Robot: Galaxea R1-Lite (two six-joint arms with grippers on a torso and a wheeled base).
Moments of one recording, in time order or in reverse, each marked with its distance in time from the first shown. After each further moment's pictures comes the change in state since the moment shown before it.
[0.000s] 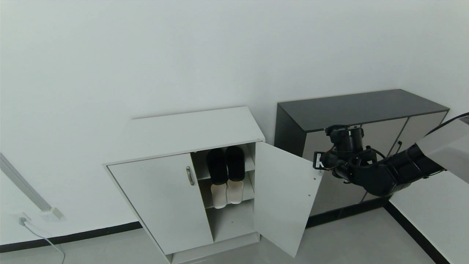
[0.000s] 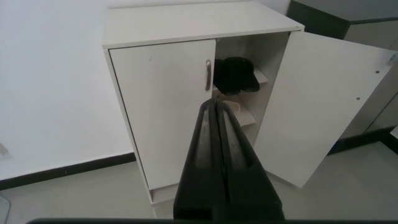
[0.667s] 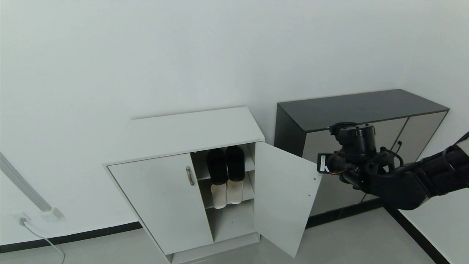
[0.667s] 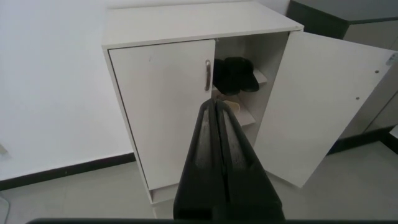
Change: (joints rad) left arm 0.000 0.000 0.001 0.000 0.000 0.000; right arm 0.089 -0.173 0.153 0.000 -0.109 -0.038
